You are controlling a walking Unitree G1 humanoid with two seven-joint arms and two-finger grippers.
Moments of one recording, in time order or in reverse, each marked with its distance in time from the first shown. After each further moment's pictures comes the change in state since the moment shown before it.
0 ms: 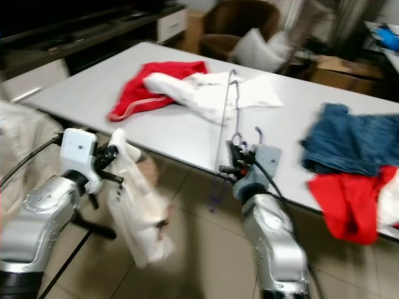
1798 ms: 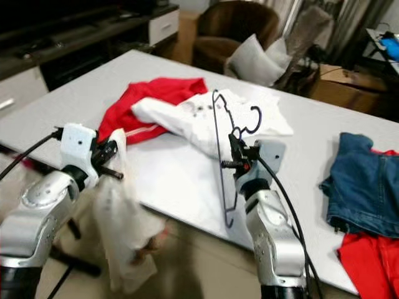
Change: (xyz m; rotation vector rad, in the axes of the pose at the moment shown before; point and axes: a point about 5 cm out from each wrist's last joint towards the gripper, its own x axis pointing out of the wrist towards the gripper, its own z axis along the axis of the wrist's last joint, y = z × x) left arm -0.002 0.019 0.010 0.062 -0.025 0.033; right arm 0.008 0.016 0.013 0.007 -0.080 0.098
